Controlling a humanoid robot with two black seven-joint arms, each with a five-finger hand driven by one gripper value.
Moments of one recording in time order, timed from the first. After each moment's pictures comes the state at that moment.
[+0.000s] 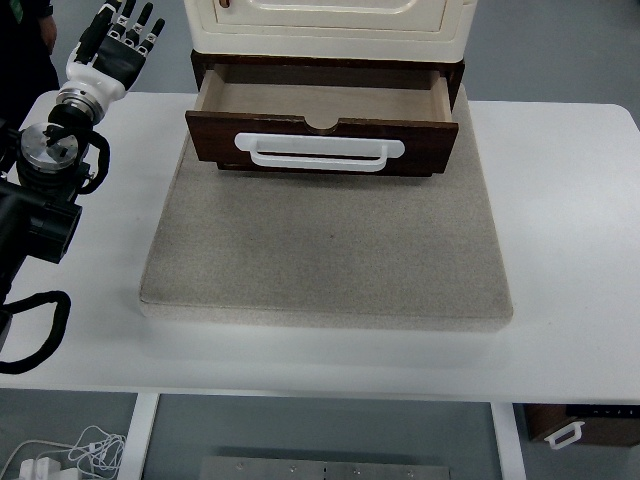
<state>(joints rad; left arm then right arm) -0.92 0.19 -1.33 -0.48 -0.06 -0.24 0.01 -0.02 0.00 -0.01 0.17 -0.04 -0.05 0.03</state>
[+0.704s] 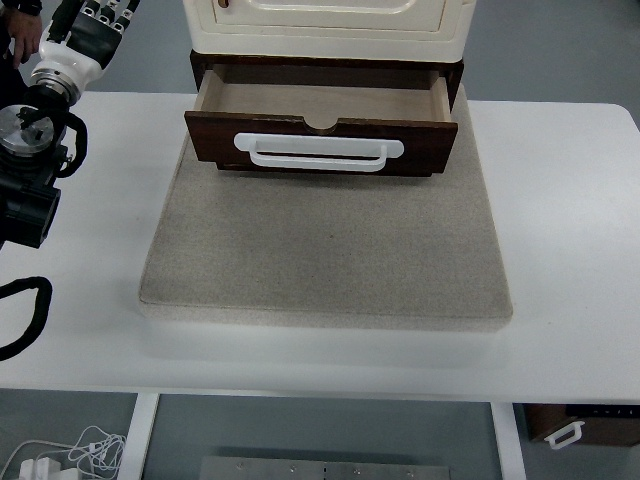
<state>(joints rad) -0.97 0.26 -1.33 -0.49 -0.07 -0.28 0.01 -0.02 0.00 -0.01 0.17 -0.04 -0.05 0.03</state>
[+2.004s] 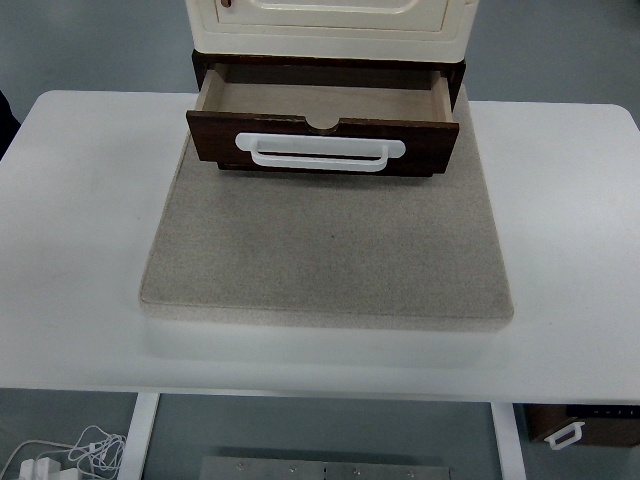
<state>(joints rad) -1.21 0.75 -0.85 -1.37 -0.04 -0.25 -0.03 -0.02 0.00 -0.01 0.17 -0.04 -0.05 0.03</state>
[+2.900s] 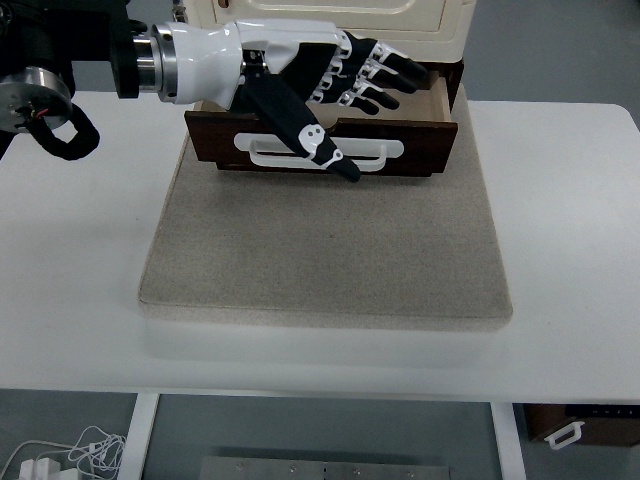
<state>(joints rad) -1.40 0.75 -0.32 -1.67 0.29 -0.33 0.28 -0.02 0.00 -0.01 0.17 -0.04 -0.05 0.03</state>
